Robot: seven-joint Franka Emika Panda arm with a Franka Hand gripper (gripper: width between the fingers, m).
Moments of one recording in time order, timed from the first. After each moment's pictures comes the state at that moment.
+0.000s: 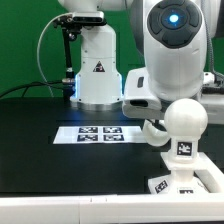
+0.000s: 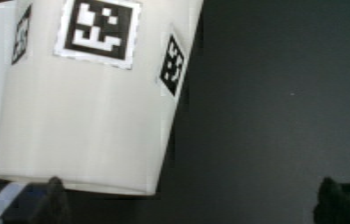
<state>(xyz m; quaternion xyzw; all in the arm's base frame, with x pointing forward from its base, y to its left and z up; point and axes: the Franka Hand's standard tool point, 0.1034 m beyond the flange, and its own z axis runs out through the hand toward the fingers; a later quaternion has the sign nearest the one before) 0.436 0.133 0.048 -0.91 0.15 0.38 0.08</state>
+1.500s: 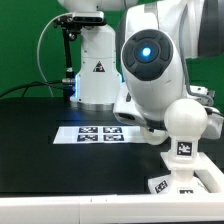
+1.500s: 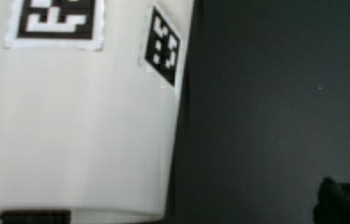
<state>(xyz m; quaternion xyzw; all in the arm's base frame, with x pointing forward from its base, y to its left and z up) 0.416 0.128 0.023 -0.87 0.23 0.42 0.09</state>
